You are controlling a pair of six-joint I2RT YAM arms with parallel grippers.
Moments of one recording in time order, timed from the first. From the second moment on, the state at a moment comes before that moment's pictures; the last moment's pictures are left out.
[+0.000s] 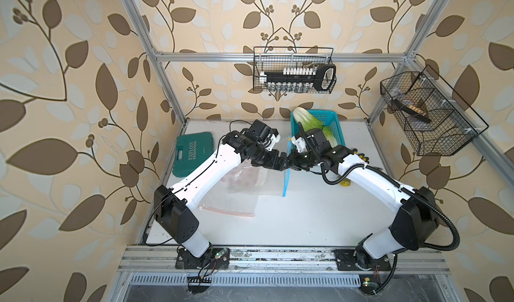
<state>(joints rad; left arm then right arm) -0.62 1.58 1.59 -0.99 0.37 -0.36 0.56 1.55 1.30 -0.55 -0.38 0.78</state>
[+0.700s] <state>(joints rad) -0.66 1.55 1.47 -0.98 0.16 -0.32 0.57 1.55 1.27 -0.50 -0.39 0.85</state>
